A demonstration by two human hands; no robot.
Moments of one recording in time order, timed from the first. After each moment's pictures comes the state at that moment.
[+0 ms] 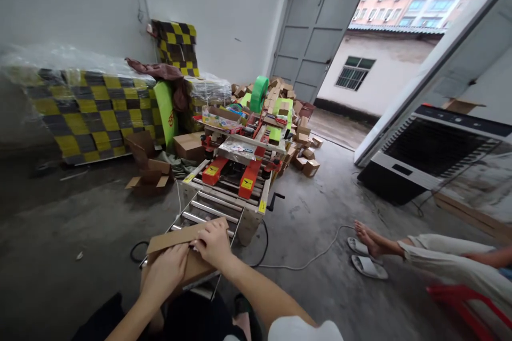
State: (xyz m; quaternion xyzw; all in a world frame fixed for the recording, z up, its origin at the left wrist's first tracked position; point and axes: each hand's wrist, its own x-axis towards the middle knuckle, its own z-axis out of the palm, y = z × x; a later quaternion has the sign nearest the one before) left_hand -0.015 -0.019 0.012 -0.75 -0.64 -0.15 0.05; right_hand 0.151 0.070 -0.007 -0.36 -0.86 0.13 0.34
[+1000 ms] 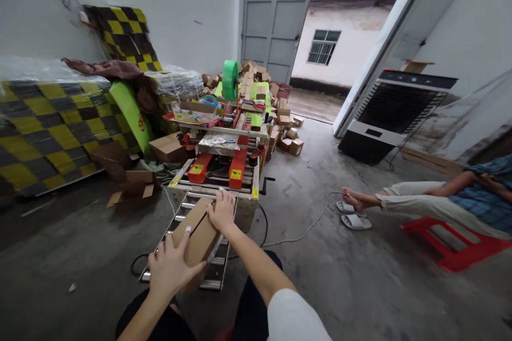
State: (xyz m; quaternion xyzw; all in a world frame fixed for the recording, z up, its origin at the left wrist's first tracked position) left_hand 0.015 -0.013 0.043 -0.68 -0.73 0.01 0.12; right_hand 0.153 0.133 -0.011 -0.58 -0.69 0.06 0.44
